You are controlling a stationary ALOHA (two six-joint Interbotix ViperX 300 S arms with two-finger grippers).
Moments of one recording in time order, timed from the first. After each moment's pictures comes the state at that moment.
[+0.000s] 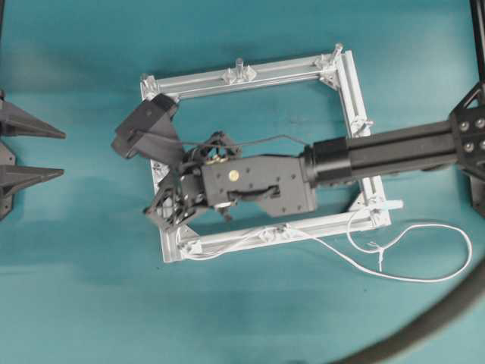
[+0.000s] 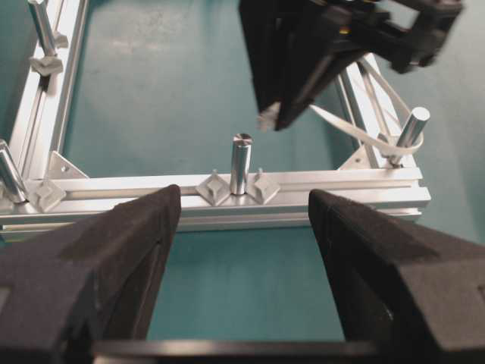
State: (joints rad) left arm 0.05 -1.29 1.38 -0.06 0.22 0.00; right arm 0.08 0.54 -0.27 -0.28 0.95 0.97
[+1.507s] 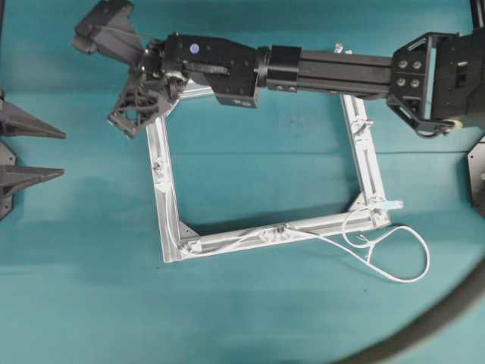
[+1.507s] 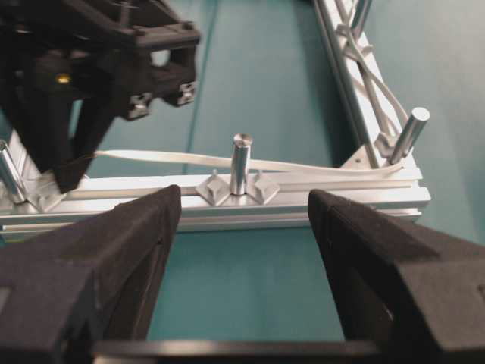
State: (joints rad) left arm 0.05 -1.29 1.38 -0.06 0.22 0.00; right arm -0.20 0.77 -0.67 -0.03 0.96 0.47
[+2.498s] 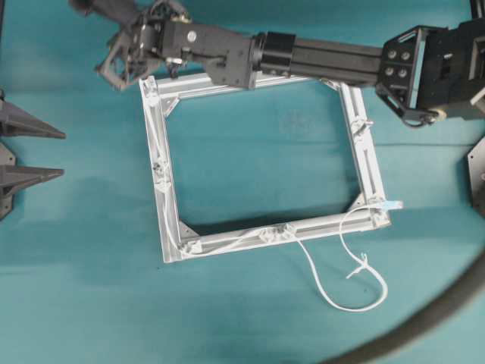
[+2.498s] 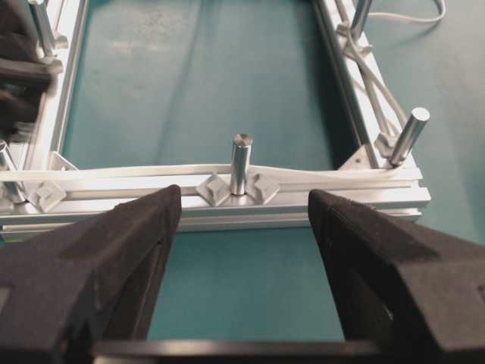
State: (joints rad) left arm 0.05 -1.29 1.38 -0.06 0.22 0.00; right arm -0.26 0.82 -0.71 -0.40 0.78 0.65
